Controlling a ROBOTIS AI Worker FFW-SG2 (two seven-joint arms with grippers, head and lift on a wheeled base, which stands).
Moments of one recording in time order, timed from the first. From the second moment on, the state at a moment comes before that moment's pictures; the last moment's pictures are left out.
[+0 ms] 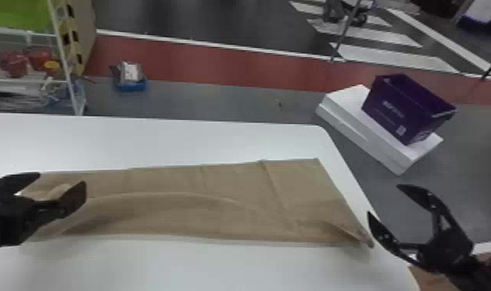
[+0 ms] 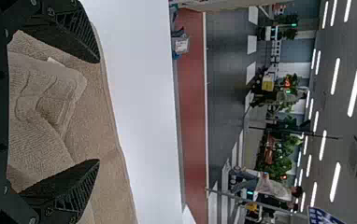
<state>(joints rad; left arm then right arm) 0.18 0.11 0.07 -2.00 0.02 0.65 -0.38 0.26 -0.24 -0.74 -1.39 -0.03 -0.76 1.04</state>
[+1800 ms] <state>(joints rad) -0.09 0.11 -0.01 -1.81 -0.19 1.08 -0.43 0.28 -0.28 -0.73 -1.35 -0.05 -0.87 1.04</state>
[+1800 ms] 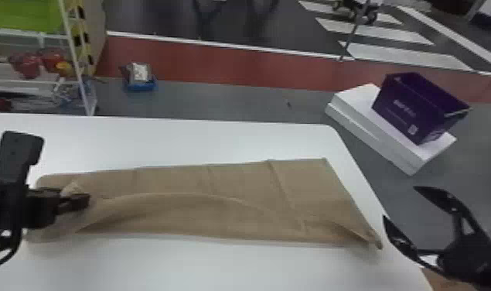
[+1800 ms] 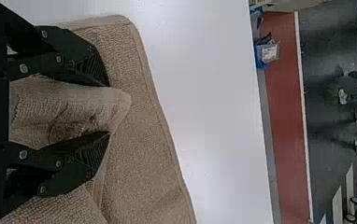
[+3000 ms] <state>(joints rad) 0.02 0.11 0.07 -2.01 -0.06 1.05 -0.45 0.28 -0.30 -0.72 -1.33 -0.06 -0.87 1.04</state>
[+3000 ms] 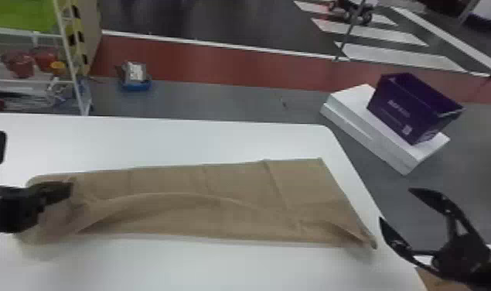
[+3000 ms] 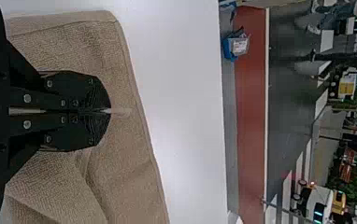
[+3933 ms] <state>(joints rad) 0.24 0.11 0.60 -2.11 0.30 1.05 -1.03 0.27 -0.30 -0.69 -1.33 -0.06 -0.84 1.04</state>
